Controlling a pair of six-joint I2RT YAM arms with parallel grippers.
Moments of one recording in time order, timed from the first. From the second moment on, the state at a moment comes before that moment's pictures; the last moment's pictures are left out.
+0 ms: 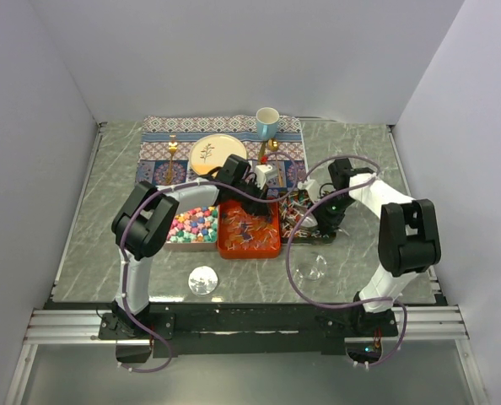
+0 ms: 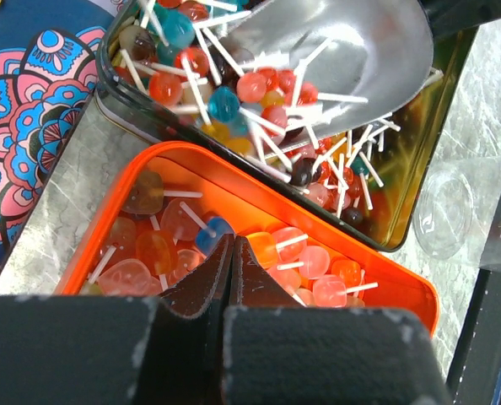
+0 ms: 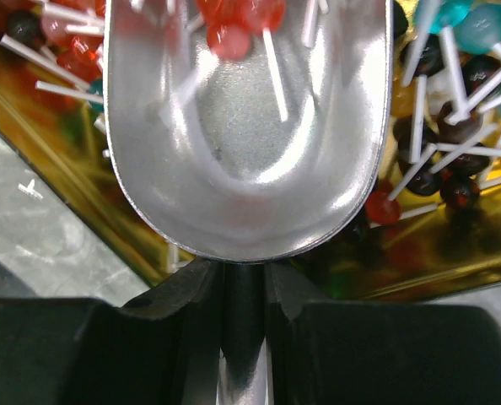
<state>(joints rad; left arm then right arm) -0.62 2.03 1.33 -0.10 0.67 -0.01 0.14 1.70 1.10 -0.89 -0.35 -0.79</state>
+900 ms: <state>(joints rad) -0.58 2.03 1.41 -0.21 0.64 0.10 0.12 1.21 0.65 -0.43 -0.40 -0.64</state>
